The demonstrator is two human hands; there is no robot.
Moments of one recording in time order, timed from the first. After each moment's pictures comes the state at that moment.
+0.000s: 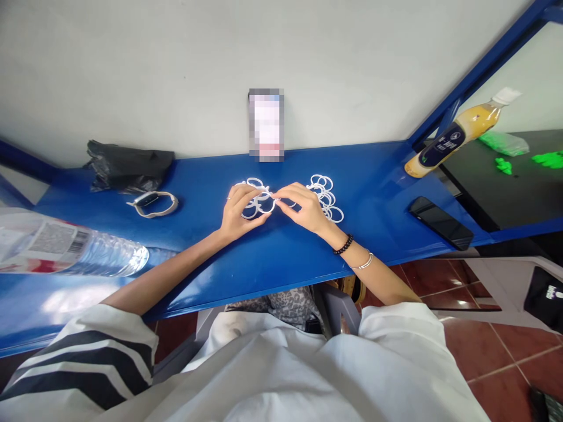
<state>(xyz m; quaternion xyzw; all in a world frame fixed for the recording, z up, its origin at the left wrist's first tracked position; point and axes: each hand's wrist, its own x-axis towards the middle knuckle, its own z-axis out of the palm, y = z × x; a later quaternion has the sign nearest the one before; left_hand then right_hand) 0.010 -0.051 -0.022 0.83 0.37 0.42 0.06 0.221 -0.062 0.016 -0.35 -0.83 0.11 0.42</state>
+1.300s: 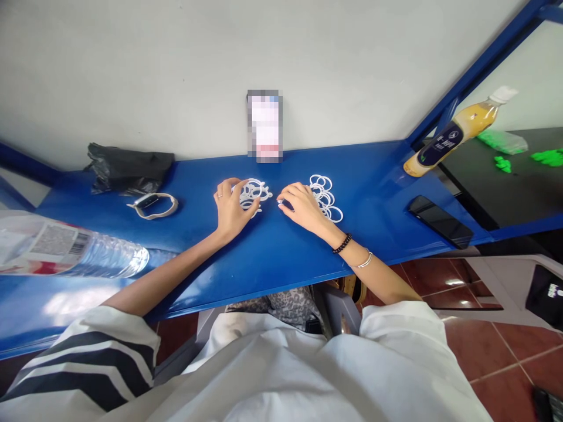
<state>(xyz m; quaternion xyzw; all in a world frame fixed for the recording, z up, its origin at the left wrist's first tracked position) 0.012 -0.045 -0.034 0.73 0.55 0.40 0.01 0.227 -0.051 0.000 -0.44 -0.87 0.07 0.24</state>
